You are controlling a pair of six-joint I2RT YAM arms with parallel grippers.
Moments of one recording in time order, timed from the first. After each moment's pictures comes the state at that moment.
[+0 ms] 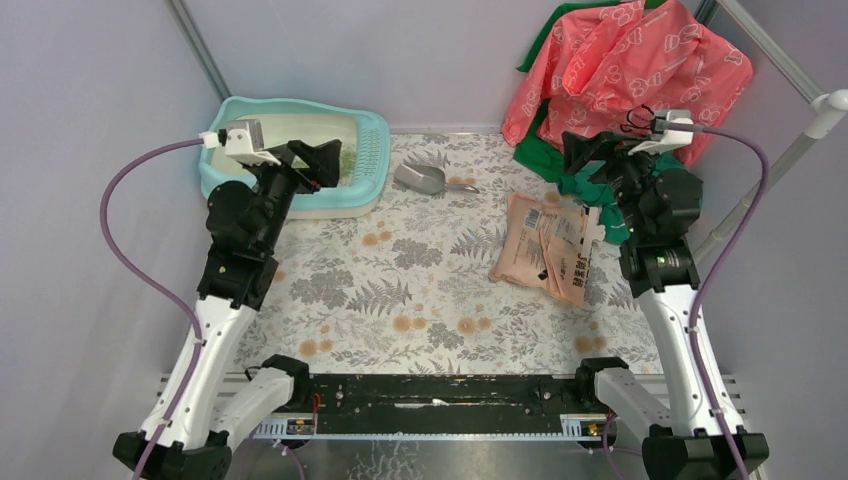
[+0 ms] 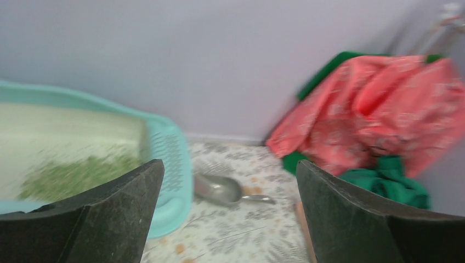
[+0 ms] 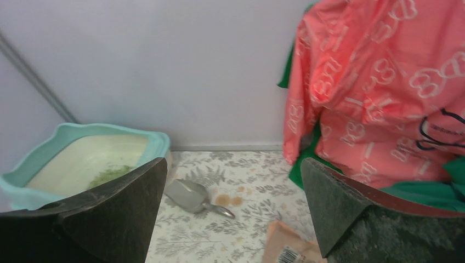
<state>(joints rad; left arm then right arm) -0.27 0.87 1.06 0.01 -0.02 -0.35 0.07 0.91 1.05 0.04 -0.15 0.28</state>
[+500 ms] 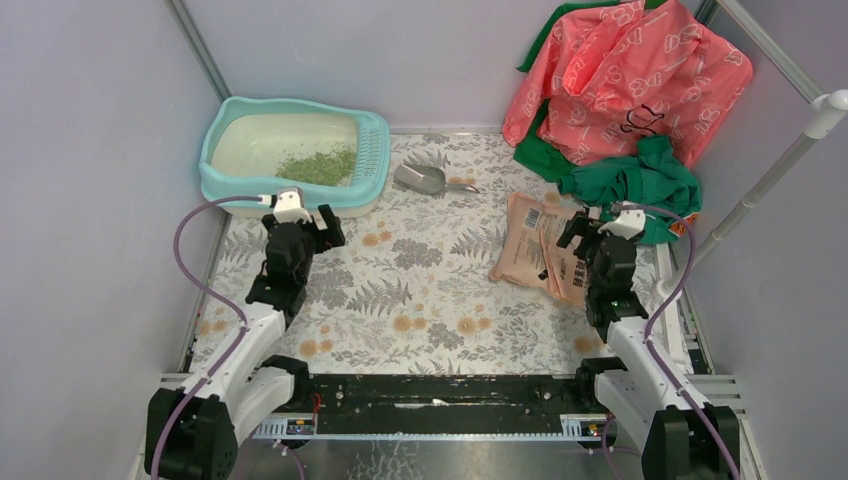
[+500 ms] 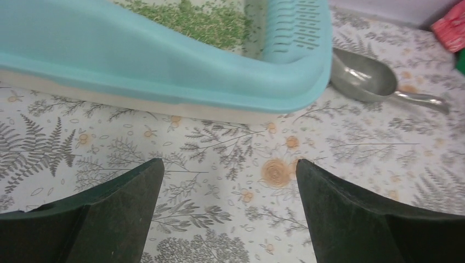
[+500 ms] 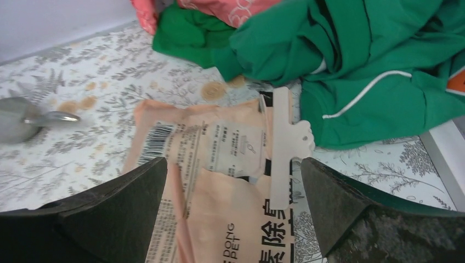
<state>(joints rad) -0.19 0.90 0.50 0.15 -0.20 -0.26 0.07 0.84 0.38 0.26 0.23 0.22</state>
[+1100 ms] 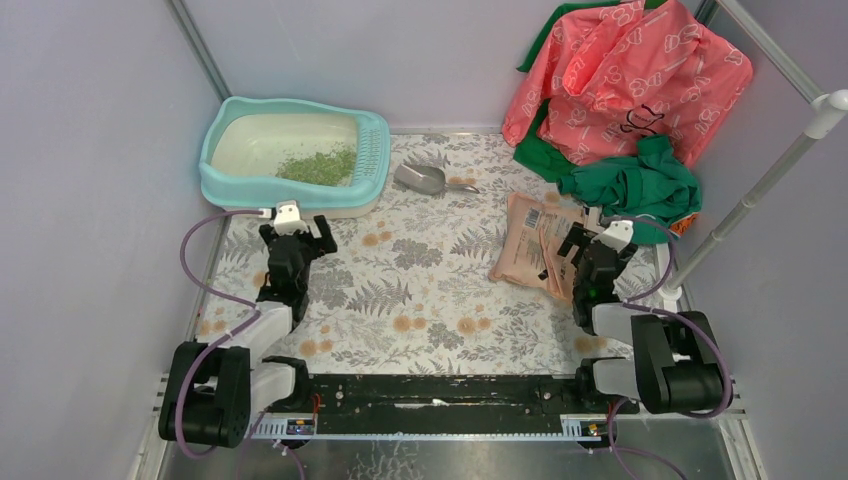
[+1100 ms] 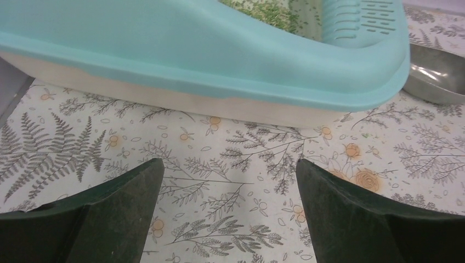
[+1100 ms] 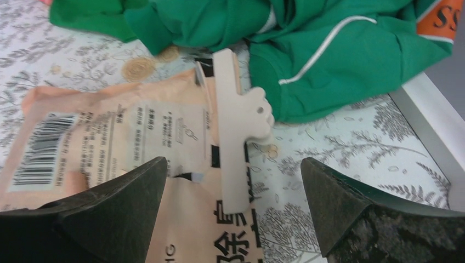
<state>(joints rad) -0.09 1.11 0.29 0.60 -0.22 -0.14 0.07 1.27 0.22 0.78 0.43 0.18</state>
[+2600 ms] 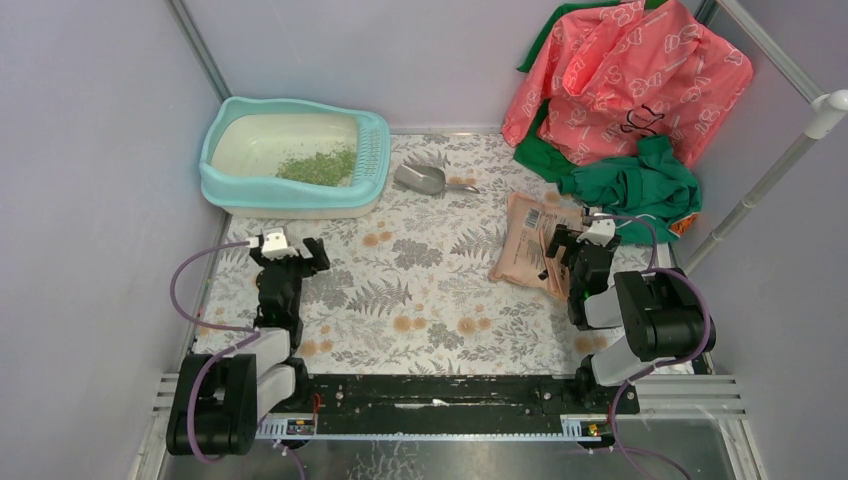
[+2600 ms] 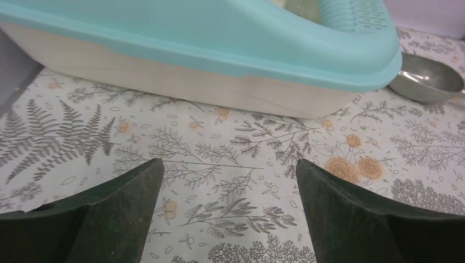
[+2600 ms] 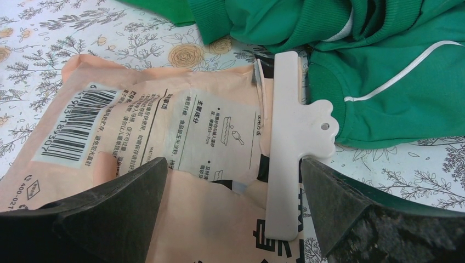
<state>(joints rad) 0.01 1.11 0.07 0.94 -0.07 -0.16 0.07 1.55 0.19 1.13 0.27 0.07</state>
